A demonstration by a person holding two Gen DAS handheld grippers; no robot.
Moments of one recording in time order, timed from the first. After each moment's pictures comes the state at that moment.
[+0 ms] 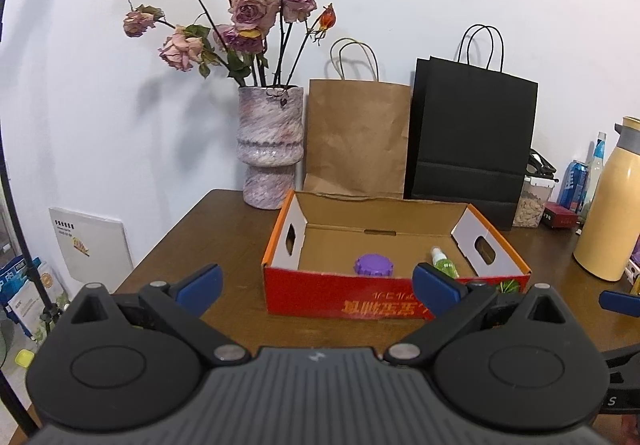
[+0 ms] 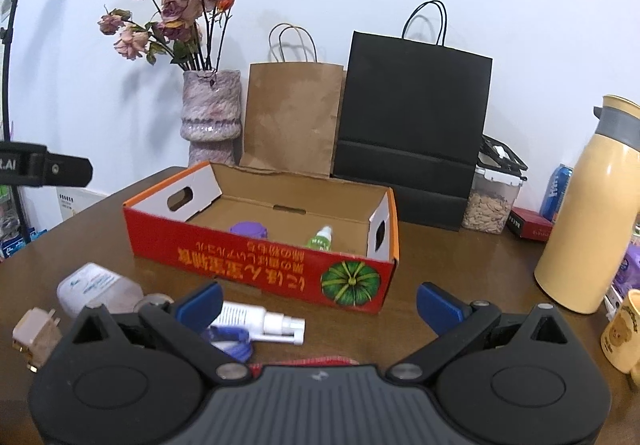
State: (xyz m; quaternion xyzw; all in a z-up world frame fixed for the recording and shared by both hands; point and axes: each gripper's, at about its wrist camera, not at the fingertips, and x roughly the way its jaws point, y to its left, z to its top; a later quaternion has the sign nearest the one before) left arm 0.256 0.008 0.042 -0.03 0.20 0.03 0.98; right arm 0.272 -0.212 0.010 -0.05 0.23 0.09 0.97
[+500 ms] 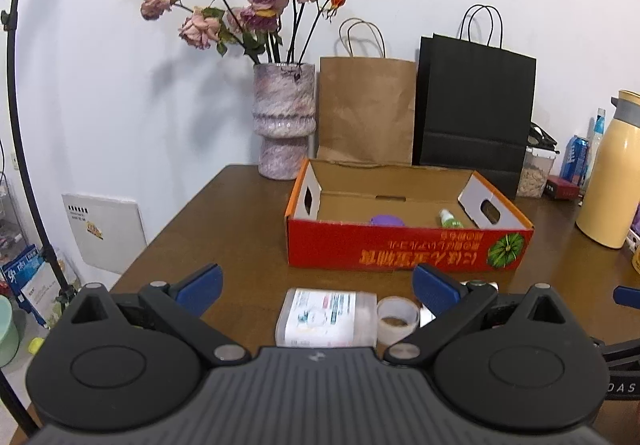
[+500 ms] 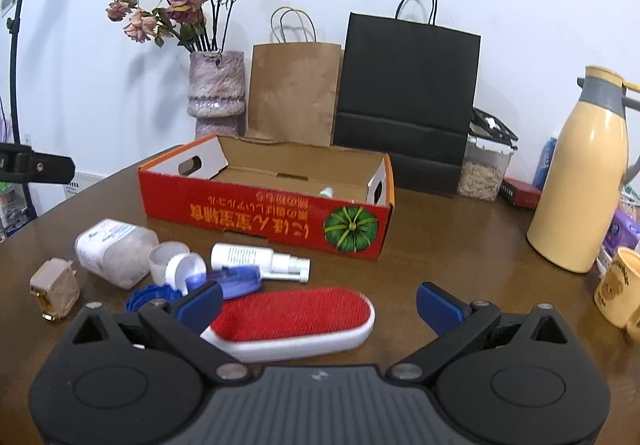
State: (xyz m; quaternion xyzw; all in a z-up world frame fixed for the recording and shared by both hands) left arm 0.214 0.020 0.020 -0.02 0.22 0.04 0.97; right arm 0.228 -0.219 -0.013 -0.05 0.25 0.09 0.96
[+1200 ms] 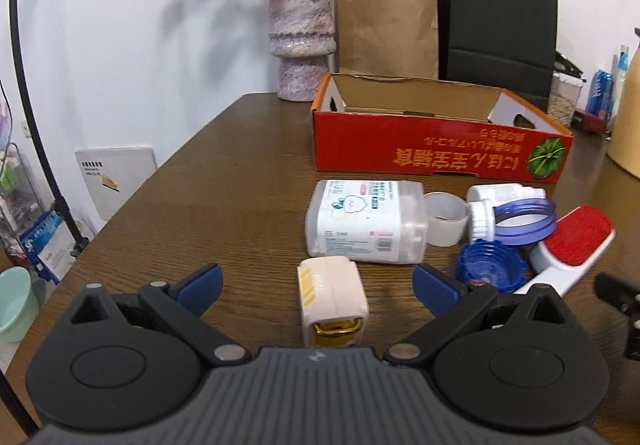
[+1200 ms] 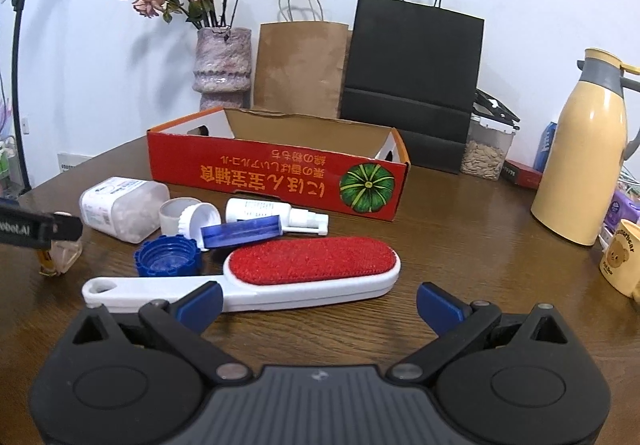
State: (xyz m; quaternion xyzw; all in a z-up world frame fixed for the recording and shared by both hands) left arm 0.217 0.029 -0.049 0.00 0.30 0.07 0.95; right arm 0.208 -0.198 -0.046 -0.06 0.26 0.08 0.96
